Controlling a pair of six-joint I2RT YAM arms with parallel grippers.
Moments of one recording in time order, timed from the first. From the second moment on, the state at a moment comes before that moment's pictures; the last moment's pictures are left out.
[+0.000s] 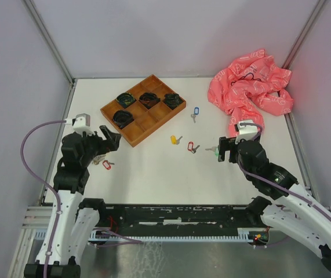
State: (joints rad) left arm -0.03 0.58 0.65 -0.38 0.19 -0.33; right arm 0.72 0.66 0.70 -0.52 0.53 0.26
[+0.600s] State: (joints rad) left arm -0.53 1.09 0.63 -0.15 -0.12 -0.54; right arm 0.72 0.63 0.62 -0.48 0.50 0.26
